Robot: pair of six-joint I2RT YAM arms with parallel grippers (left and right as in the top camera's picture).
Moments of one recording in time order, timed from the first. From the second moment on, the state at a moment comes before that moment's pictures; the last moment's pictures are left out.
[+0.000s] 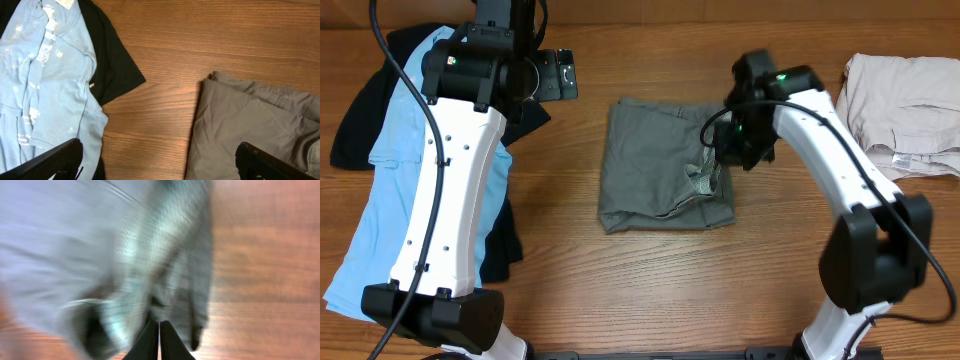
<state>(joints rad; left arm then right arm) -0.19 1.76 2.02 -1.24 -0.12 -0.28 0.25 1.91 1.66 -1.21 -0.24 0.28</state>
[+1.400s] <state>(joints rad) -0.19 1.84 2.02 -1.27 -0.12 -0.28 0.32 1.97 1.40 -1.04 -0.29 0.44</state>
